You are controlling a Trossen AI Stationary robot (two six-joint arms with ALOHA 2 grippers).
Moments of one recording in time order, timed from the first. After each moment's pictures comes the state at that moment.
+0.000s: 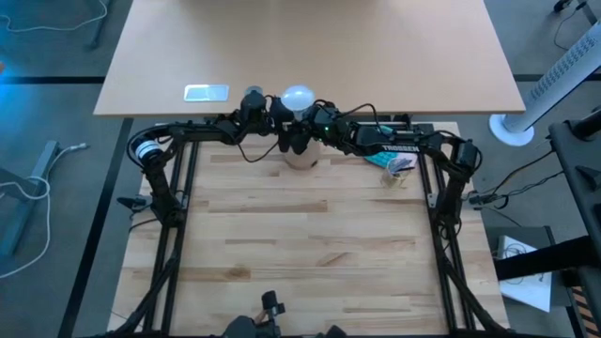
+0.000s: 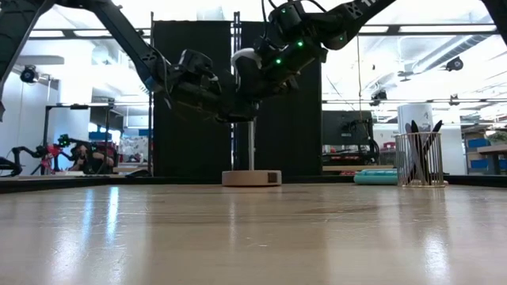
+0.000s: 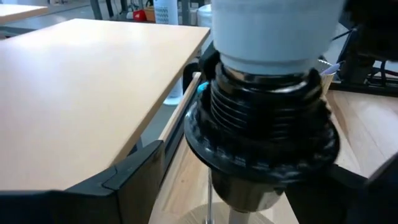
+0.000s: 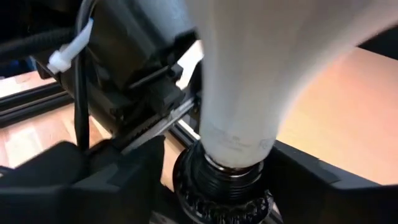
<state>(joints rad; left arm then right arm) 0.73 1.80 1.06 0.48 0.47 0.13 -0.36 1.80 1.33 0.10 0.31 0.07</state>
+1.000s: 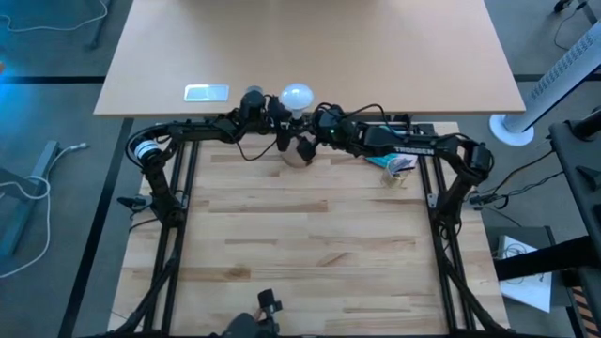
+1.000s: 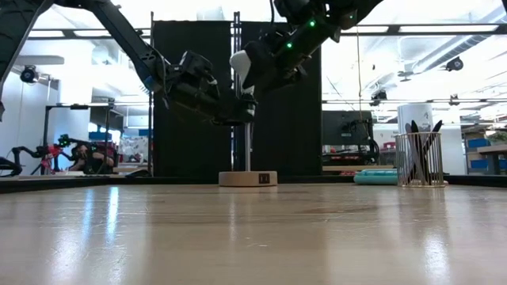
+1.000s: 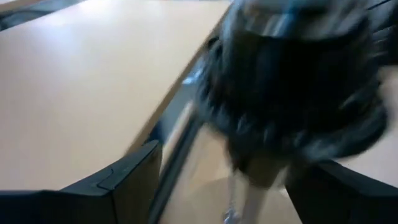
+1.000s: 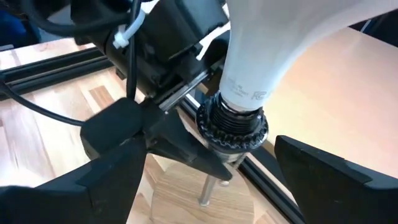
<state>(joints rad) 0.74 1.80 1.06 0.38 0.39 0.20 -0.33 1.68 1.34 -0.10 0.31 0.07</state>
